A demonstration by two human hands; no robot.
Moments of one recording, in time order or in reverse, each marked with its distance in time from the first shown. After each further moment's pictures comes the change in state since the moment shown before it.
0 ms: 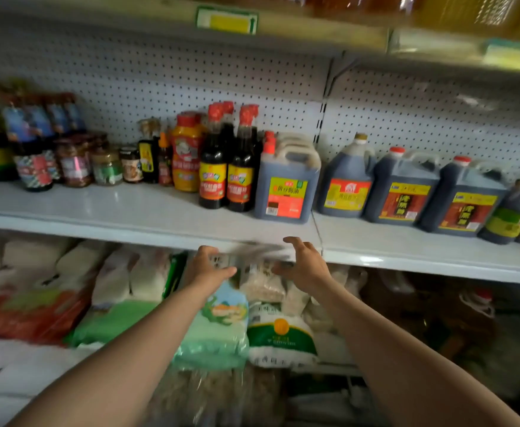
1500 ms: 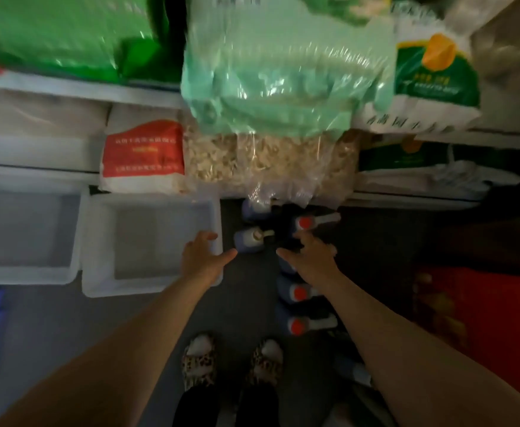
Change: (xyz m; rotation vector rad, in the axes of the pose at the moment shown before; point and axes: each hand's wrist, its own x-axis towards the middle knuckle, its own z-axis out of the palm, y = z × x) left_hand -0.051 -0.585 0.115 0.262 -0.443 -0.585; right_hand -0.178 0.151 0.562 0.192 -0.586 0.667
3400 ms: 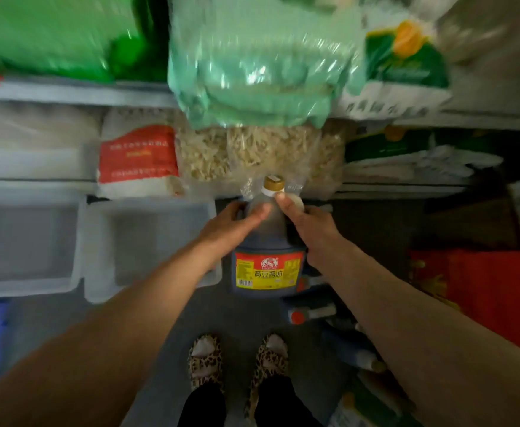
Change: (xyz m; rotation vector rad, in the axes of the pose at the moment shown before) left_hand -0.053 0.090 -0.027 -0.091 -0.282 0.212; right_hand -0.067 -0.077 -0.047 0.798 0.103 0.174
